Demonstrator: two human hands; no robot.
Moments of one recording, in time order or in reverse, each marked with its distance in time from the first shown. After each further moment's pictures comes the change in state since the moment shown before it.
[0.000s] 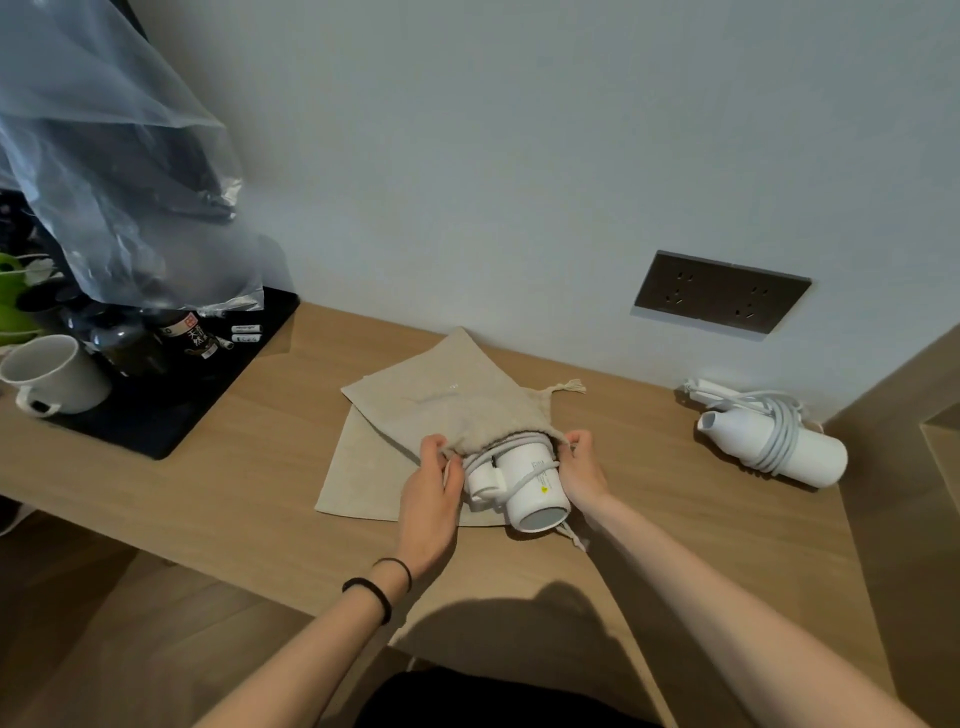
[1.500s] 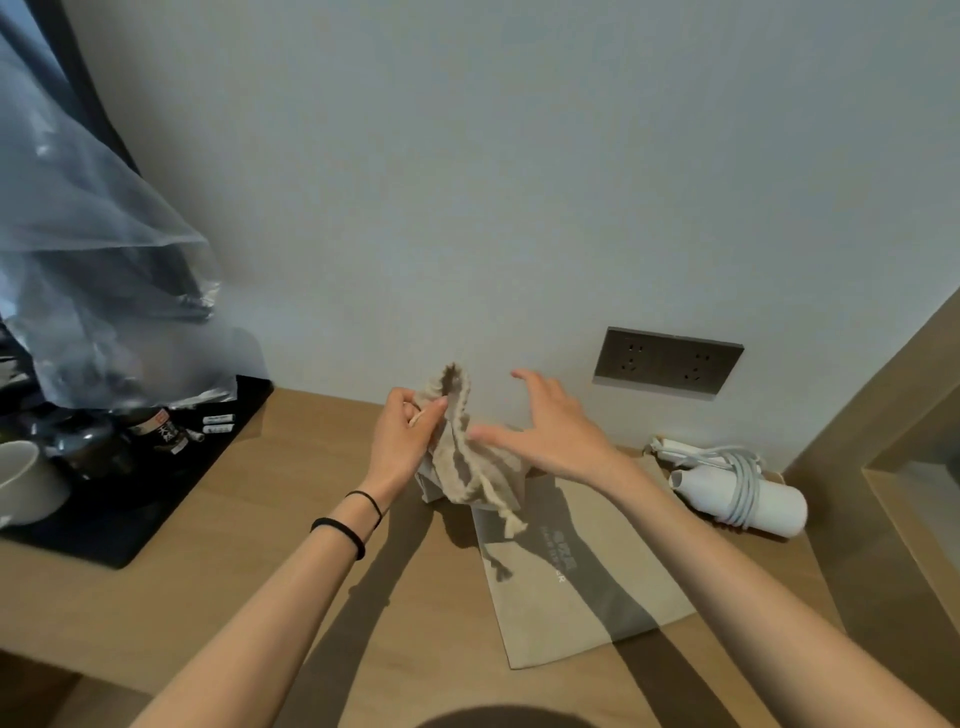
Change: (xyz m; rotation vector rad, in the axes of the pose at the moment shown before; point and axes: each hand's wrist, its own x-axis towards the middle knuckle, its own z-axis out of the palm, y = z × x) left_hand 0.108 0.089 -0.052 -0.248 0.064 0.091; right_hand -0.029 -0.140 -0.074 -0.446 -0.016 -0.442
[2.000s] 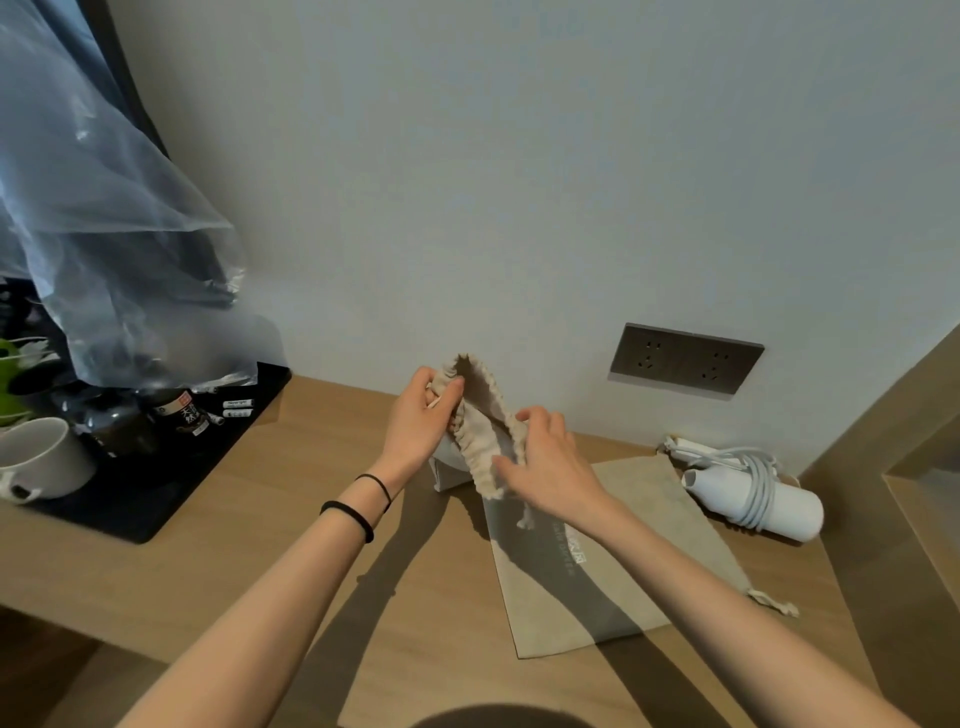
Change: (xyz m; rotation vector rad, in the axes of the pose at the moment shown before) left_hand -0.006 0.015 -0.007 -0.038 -0.056 0.030; right_hand -0.017 0.001 0.046 -0.066 0.009 0.026
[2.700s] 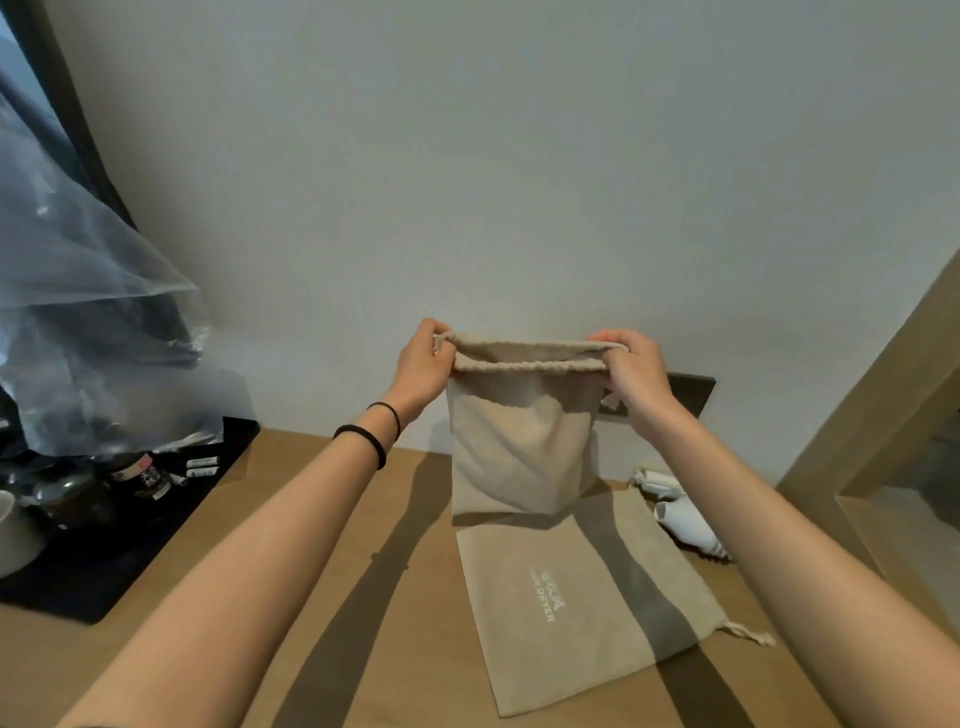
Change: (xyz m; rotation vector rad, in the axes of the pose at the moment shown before) left_hand 0.088 0.072 0.022 0.091 -0.091 0.083; right_hand 0.066 0.048 -0.136 0.755 0.452 0.179
